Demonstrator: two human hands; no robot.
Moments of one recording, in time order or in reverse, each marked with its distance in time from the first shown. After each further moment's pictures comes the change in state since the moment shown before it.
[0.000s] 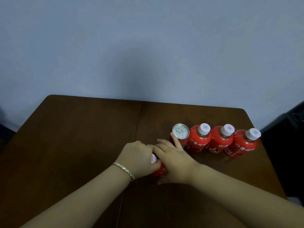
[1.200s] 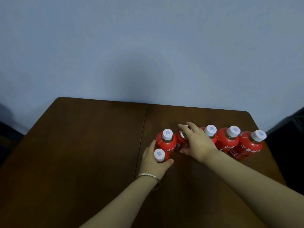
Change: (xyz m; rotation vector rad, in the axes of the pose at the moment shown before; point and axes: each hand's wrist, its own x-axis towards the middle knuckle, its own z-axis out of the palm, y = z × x) left_hand -0.010 0.022 0.046 -1.123 -0.115 -0.753; right_hand 0.002 0.040 -0.021 0.135 0.070 0.468
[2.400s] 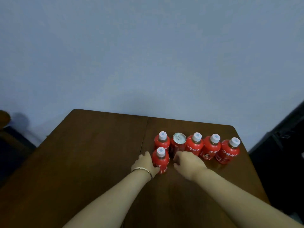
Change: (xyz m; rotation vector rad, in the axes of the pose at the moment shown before) left_hand -0.039 0.032 -0.025 0.698 -0.065 -0.130; right_hand -0.080 -0.038 -0.013 0.119 -0.114 0.080
